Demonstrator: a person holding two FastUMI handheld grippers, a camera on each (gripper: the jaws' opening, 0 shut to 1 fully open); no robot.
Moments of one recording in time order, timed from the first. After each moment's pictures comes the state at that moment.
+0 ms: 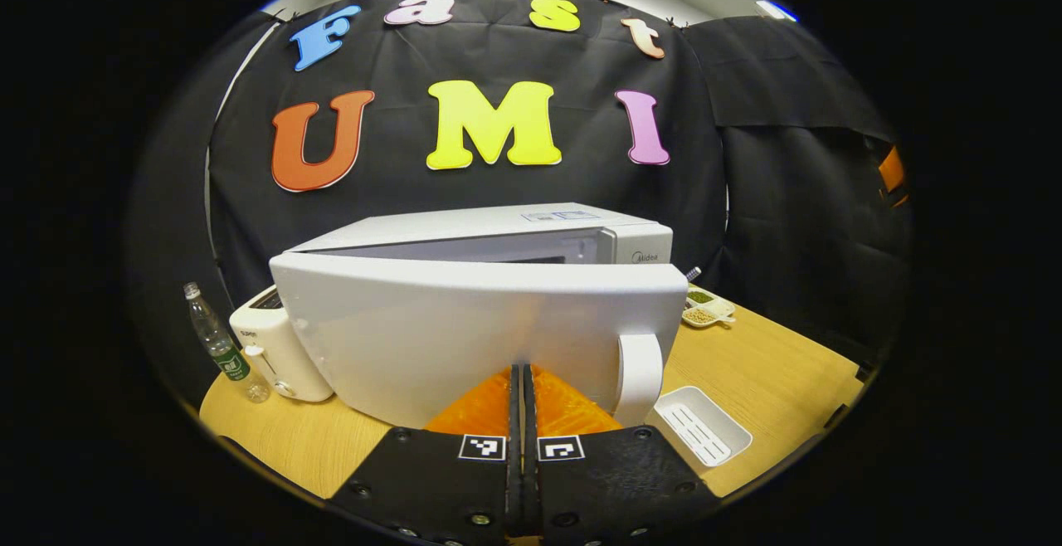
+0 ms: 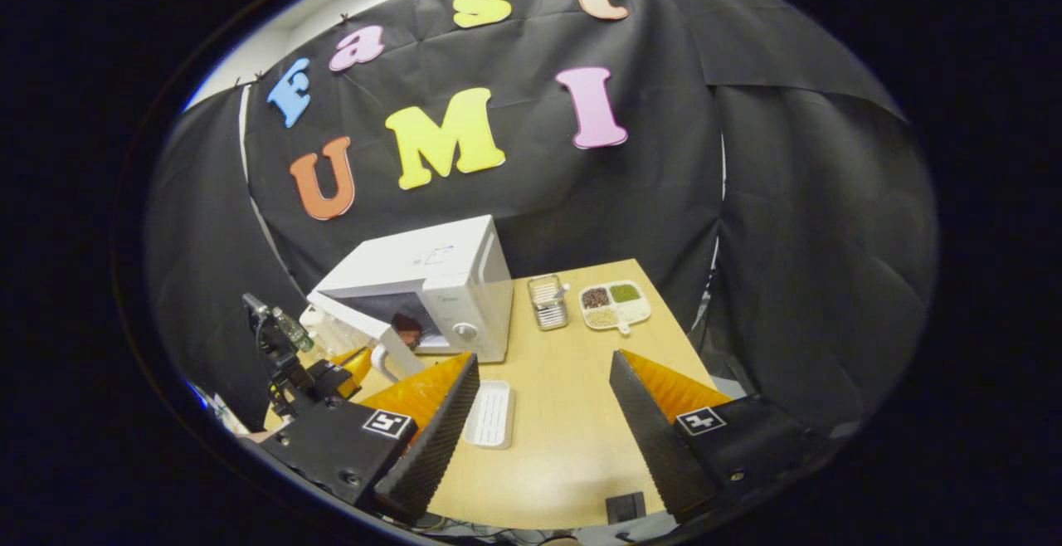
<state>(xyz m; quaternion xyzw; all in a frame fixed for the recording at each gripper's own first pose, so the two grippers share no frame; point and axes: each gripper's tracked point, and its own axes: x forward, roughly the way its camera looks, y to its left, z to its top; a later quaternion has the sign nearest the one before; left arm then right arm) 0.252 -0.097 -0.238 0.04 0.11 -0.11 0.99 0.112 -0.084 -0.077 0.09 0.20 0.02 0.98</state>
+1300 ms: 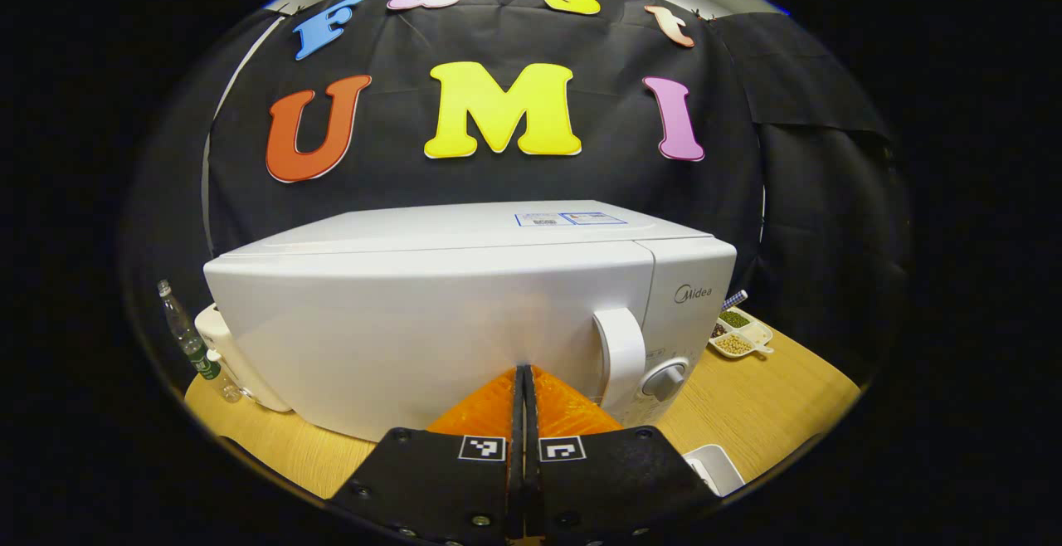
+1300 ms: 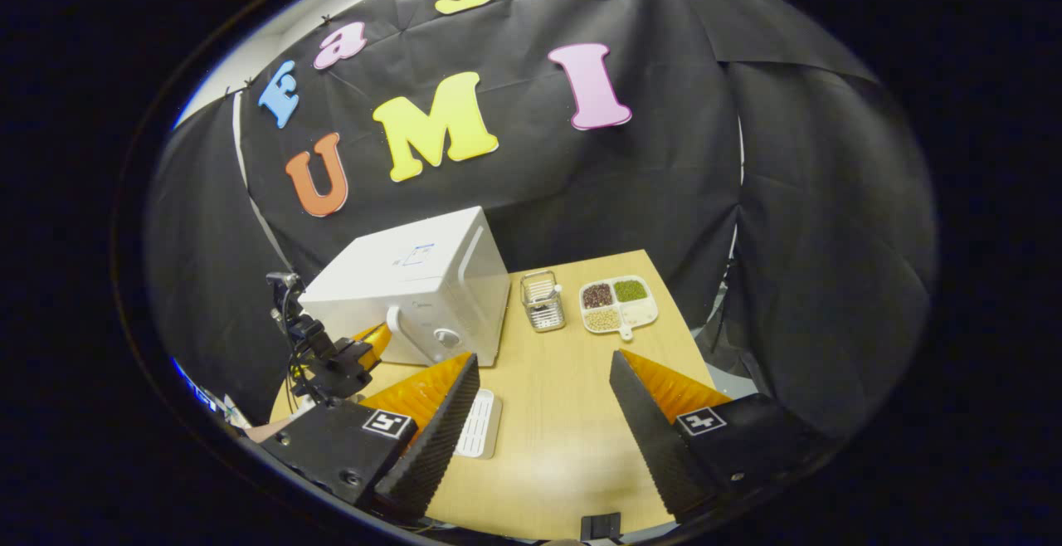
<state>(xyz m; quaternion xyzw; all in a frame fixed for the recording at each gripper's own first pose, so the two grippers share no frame) 0.335 -0.134 -0.247 0.02 0.12 -0.07 0.99 0.165 -0.120 -0.091 0.10 0.22 0.05 0.97</state>
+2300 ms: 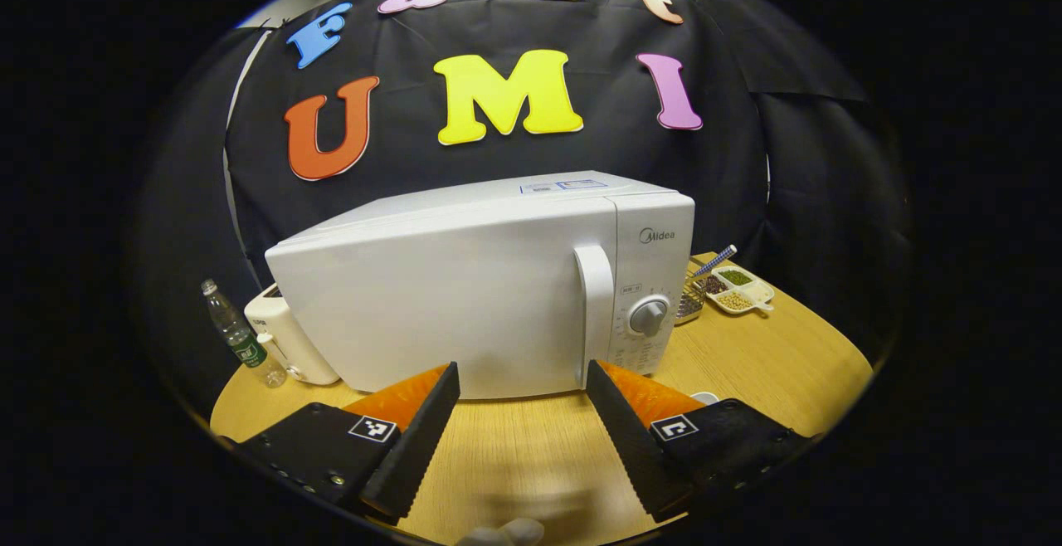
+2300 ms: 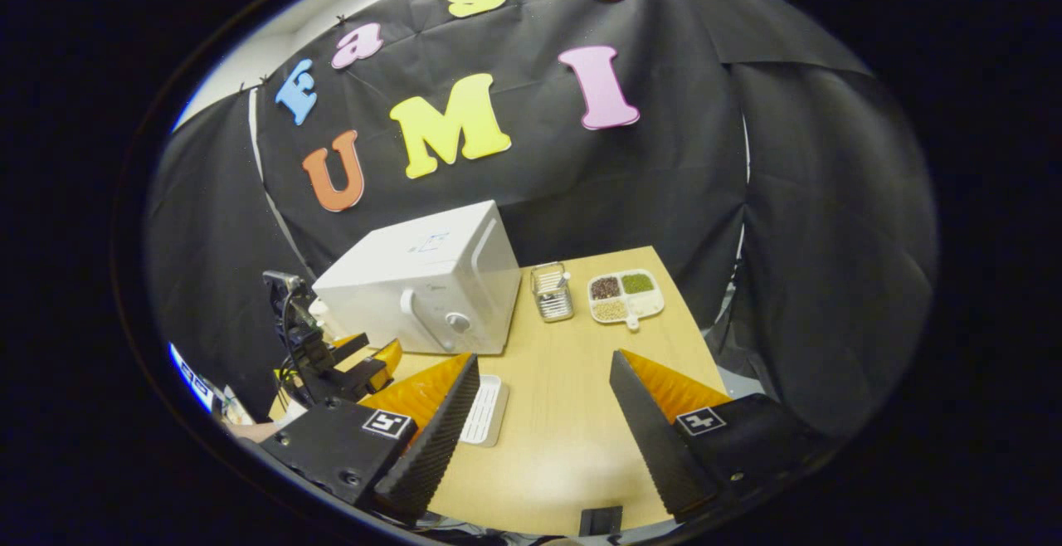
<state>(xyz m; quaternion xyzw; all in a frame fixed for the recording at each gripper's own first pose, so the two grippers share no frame) 0.258 -0.127 -0.252 0.06 0.16 -0.03 0.98 0.134 -0.116 -0.108 0.10 0.21 0.08 0.97</state>
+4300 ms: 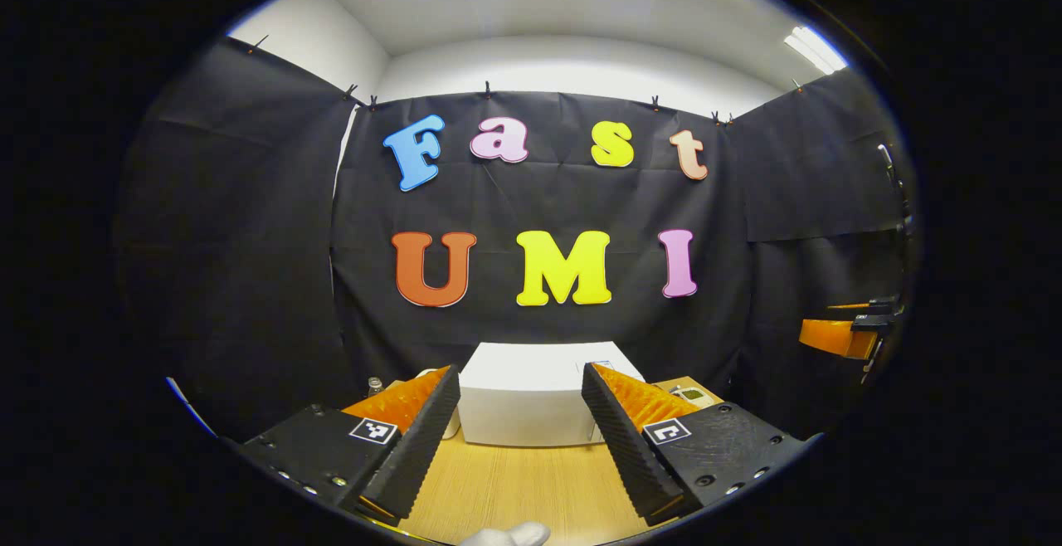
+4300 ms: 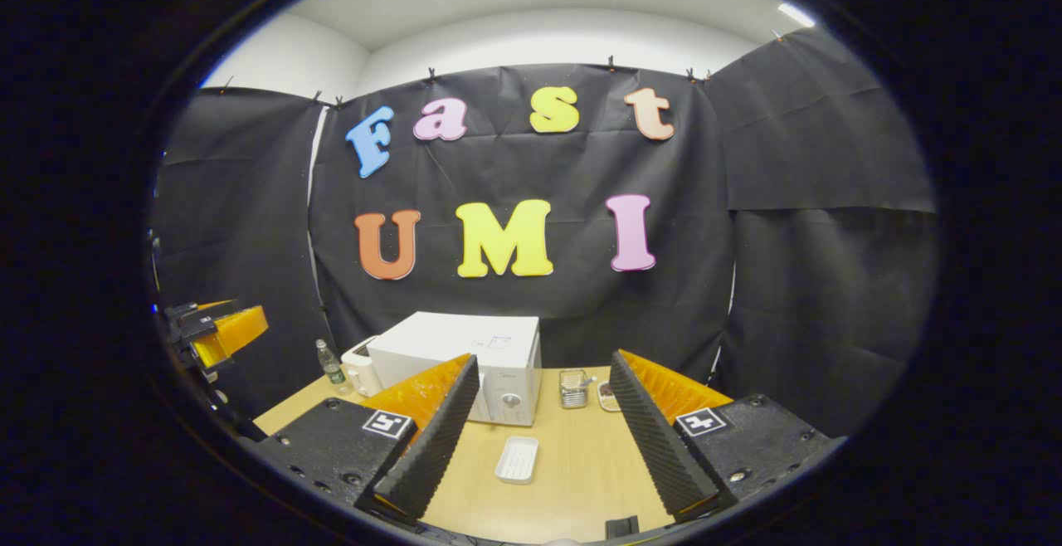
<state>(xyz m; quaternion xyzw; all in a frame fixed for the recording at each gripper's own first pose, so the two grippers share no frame) -0.017 -0.024 0.056 0.00 -0.03 0.01 1.00 -0.003 -0.017 0.052 0.01 0.00 0.04 1.00</state>
